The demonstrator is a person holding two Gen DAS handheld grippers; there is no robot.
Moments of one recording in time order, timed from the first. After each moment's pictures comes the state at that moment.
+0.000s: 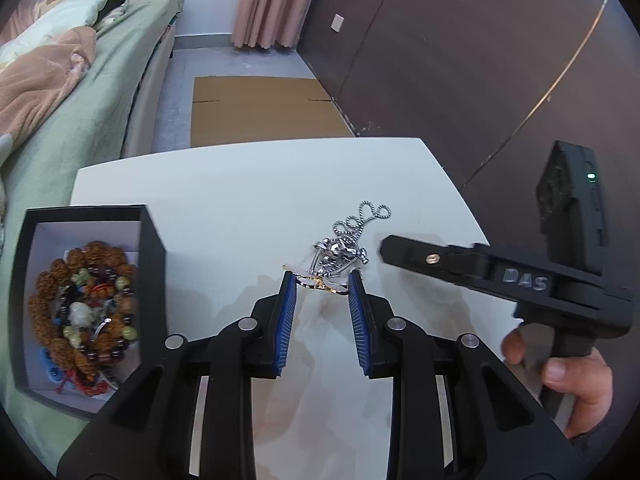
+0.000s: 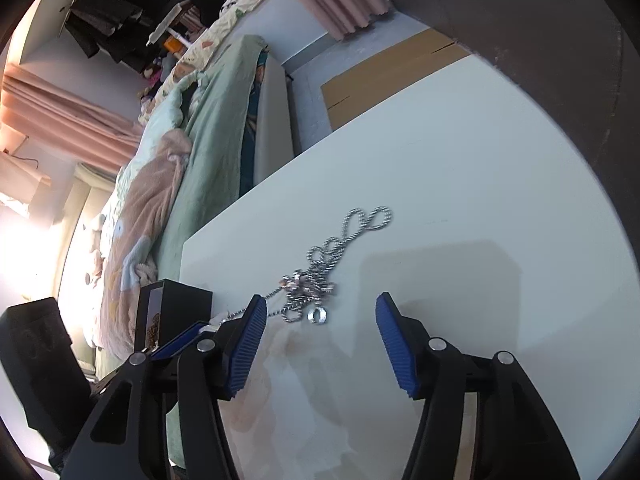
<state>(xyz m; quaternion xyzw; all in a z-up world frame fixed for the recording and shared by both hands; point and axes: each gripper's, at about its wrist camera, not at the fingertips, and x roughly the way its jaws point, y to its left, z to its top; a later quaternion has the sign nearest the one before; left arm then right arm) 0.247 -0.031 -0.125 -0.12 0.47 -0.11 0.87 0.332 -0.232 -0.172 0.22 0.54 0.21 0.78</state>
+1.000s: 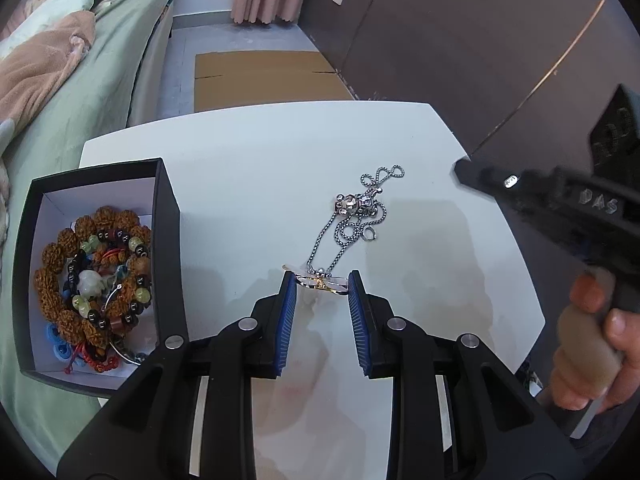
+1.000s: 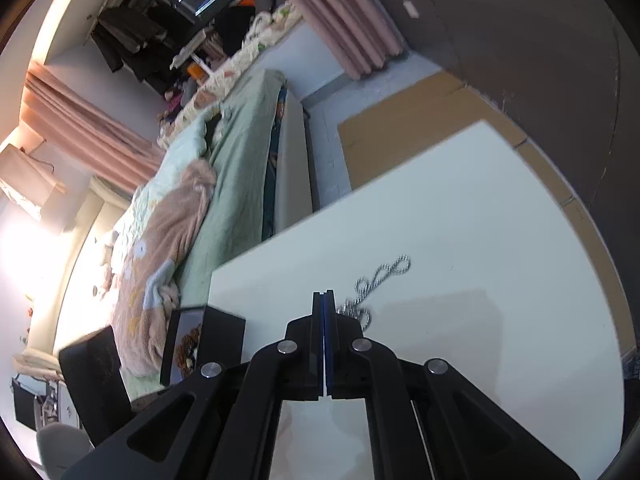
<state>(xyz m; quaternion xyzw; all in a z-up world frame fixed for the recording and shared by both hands) 0.234 -0.026 -0.138 -0.10 0.52 -0.11 0.84 0.317 -0.245 -0.127 0.22 0.48 0.22 0.82</state>
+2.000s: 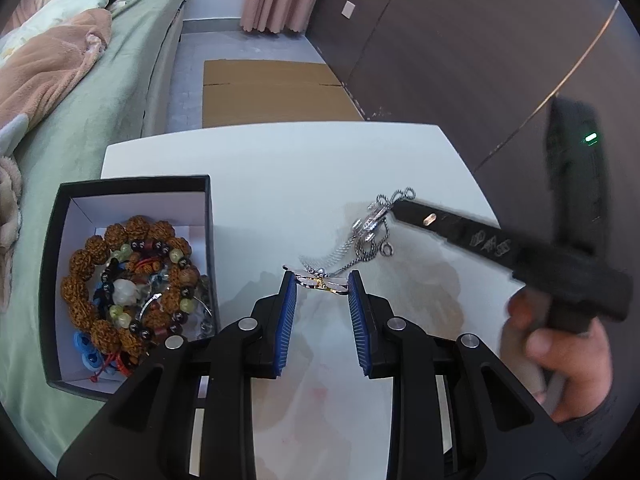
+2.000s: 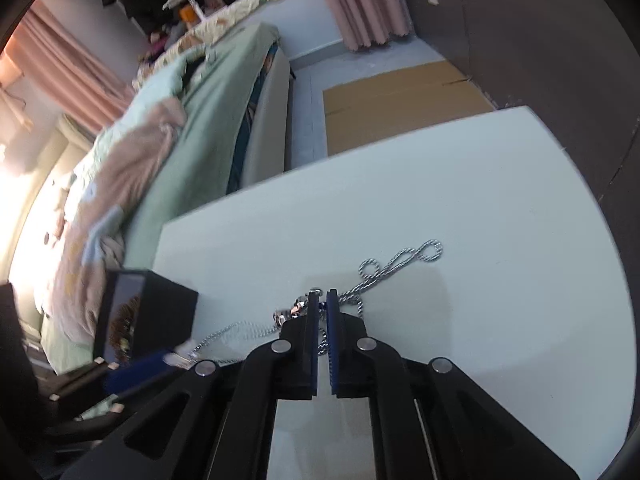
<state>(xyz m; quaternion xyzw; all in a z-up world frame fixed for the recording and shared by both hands) 0.235 0.001 -0.132 -0.12 0.50 -0.10 0.85 0.334 -0.186 -0.158 0.11 0.51 0.19 0.83</state>
